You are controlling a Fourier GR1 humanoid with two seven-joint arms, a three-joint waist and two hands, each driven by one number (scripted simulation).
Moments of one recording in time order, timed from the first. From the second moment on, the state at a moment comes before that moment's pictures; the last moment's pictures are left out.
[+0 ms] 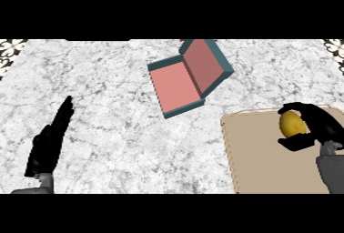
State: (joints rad) left arm 0.00 0.22 0.02 -1.56 -0.16 0.08 0.11; right arm -0.22 -0.39 -0.06 -1.37 0.72 0.31 0.34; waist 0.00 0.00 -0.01
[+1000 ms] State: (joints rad) left arm 0.01 0.18 0.04 -1.56 -0.20 0.06 0.09; right arm -0.09 -0.30 0.09 -1.69 1.07 0.23 0.58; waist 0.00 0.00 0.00
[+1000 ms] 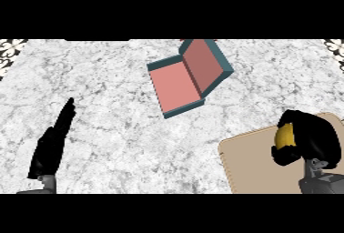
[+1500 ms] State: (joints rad) left arm 0.02 0.19 0.05 -1.57 -0.19 0.04 0.09; right arm -0.17 -0.25 0.04 -1.95 0.98 0.25 0.58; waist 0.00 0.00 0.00
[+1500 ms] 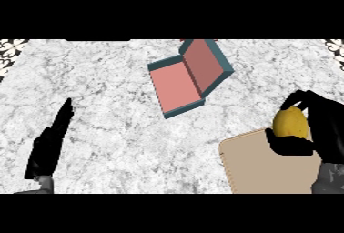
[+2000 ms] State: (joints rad) left arm -0.01 0.20 0.07 -1.56 -0.18 0.03 0.10; right arm -0.45 -0.16 0.03 -1.99 0.83 0.27 0.60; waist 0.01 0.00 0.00
